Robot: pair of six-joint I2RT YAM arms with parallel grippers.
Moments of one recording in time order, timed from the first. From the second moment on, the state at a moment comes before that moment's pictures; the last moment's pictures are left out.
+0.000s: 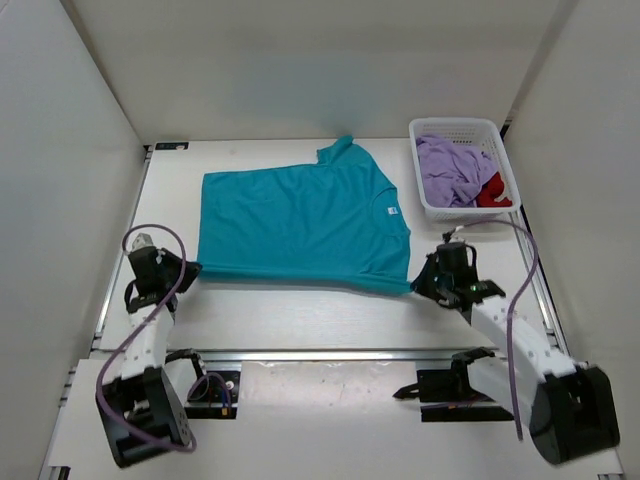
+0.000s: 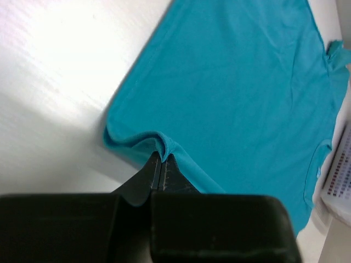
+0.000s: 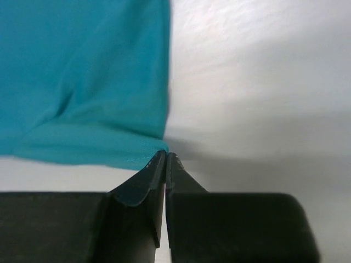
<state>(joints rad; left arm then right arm) 0.32 0.97 0.37 -0.05 0.22 -0.70 0.23 1.01 0.47 -0.32 -0.03 0.56</state>
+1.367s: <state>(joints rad) 0.29 1.48 0.62 0.12 0.20 -0.84 0.20 1.90 1.38 -0.32 -0.06 0.41</state>
